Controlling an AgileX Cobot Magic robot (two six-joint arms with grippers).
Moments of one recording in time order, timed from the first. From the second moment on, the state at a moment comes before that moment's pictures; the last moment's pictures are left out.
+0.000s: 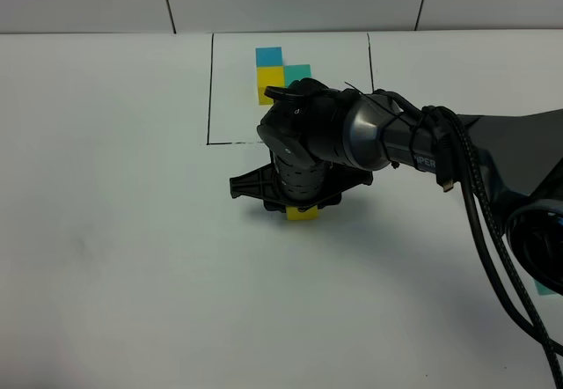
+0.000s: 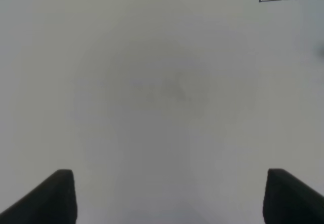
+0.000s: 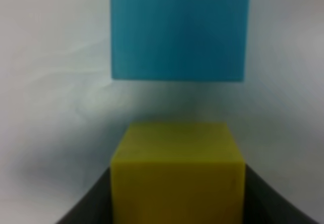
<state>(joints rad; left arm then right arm) 0.01 0.06 -0.51 -0.08 1.06 0.08 0.75 2.21 -1.57 -0.26 0.82 0.82</state>
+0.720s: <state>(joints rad) 0.01 0.06 -0.51 -0.08 1.06 0.08 0.73 2.23 -1.57 -0.26 0.76 0.82</state>
